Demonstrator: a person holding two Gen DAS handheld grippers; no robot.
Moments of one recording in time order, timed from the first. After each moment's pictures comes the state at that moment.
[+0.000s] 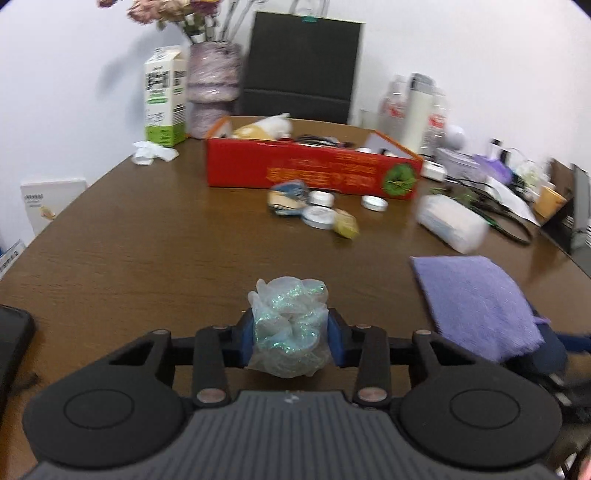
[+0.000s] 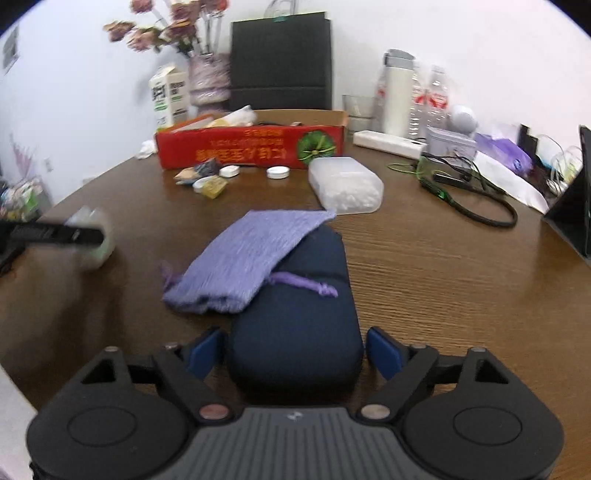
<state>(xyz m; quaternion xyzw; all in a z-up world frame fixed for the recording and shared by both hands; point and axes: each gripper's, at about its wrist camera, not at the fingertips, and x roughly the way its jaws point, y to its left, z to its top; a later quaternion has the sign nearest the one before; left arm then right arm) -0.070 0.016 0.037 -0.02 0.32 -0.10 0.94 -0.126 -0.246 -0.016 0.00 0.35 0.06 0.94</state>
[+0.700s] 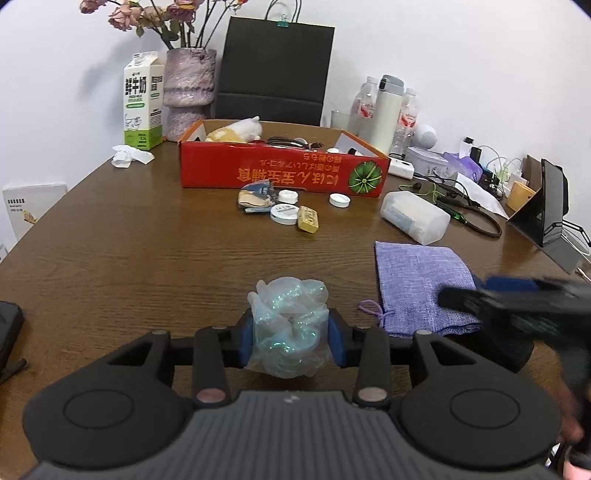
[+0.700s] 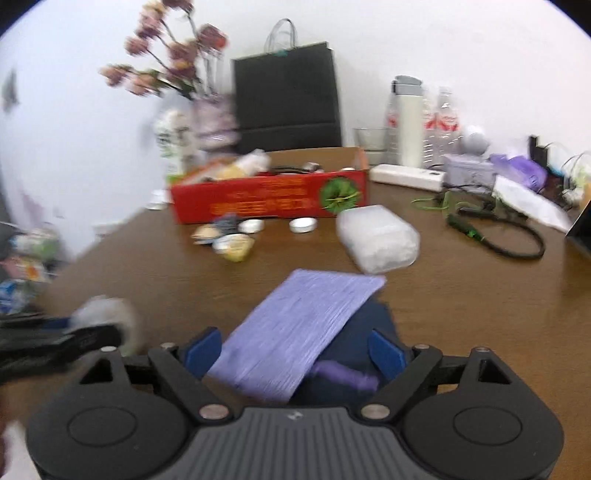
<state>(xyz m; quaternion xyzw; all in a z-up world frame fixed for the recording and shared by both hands) -0.089 0.009 0.044 -0.02 0.32 -0.13 0.94 -0.087 -0.220 0.006 0.04 0.30 0.06 0.95</state>
